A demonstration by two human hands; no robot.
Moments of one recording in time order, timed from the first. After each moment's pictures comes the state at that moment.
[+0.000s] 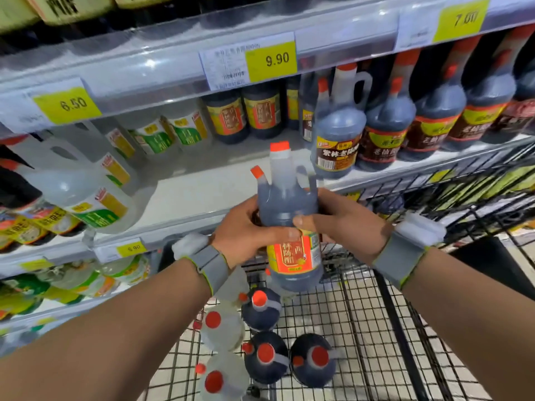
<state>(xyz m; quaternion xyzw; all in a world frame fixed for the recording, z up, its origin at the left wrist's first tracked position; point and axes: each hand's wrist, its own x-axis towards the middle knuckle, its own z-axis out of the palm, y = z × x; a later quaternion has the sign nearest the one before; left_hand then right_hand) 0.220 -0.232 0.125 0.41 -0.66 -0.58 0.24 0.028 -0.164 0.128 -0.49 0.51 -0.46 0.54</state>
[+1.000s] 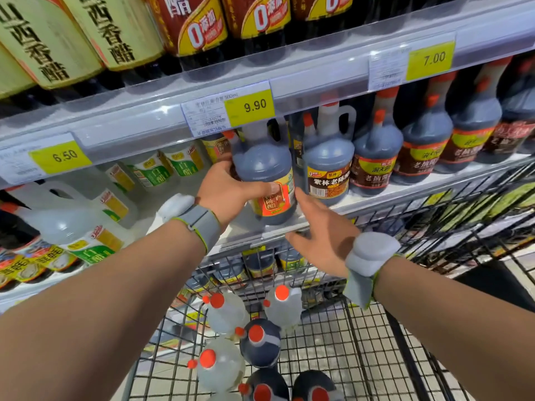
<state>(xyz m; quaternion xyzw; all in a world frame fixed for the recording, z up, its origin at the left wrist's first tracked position) 0.180 -0.318 0.173 0.42 -0.64 -0.53 0.37 0.021 -0.189 0.142 -0.64 0.69 -0.21 0.28</state>
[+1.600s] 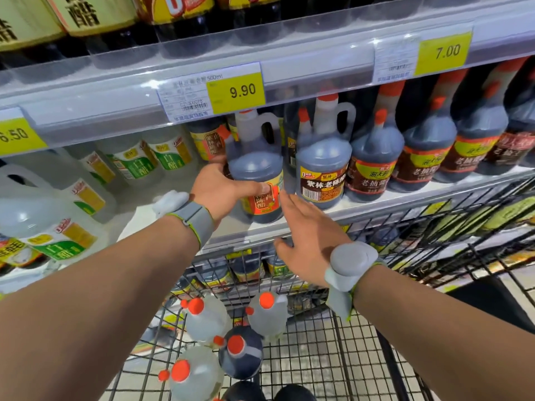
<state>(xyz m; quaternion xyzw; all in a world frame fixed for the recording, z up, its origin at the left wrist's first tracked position) 0.168 -0.343 0.141 0.45 -0.62 -0.52 0.37 0.019 -0.201 0.126 -0.70 0.67 -0.16 0.17</state>
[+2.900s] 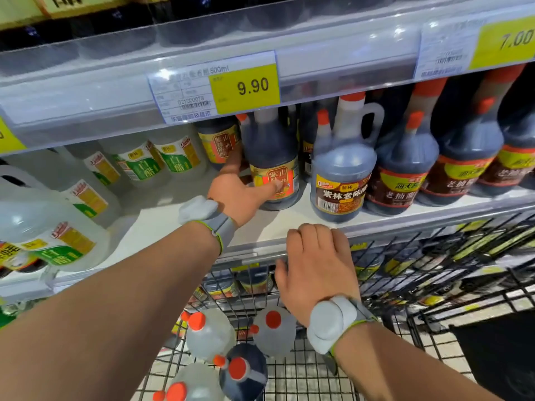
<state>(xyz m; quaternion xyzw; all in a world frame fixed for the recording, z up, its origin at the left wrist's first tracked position) 0.149 -0.360 0.119 0.52 -0.70 -0.33 0.36 0.050 -0.204 0.081 -0.66 0.75 -0.10 -0.04</state>
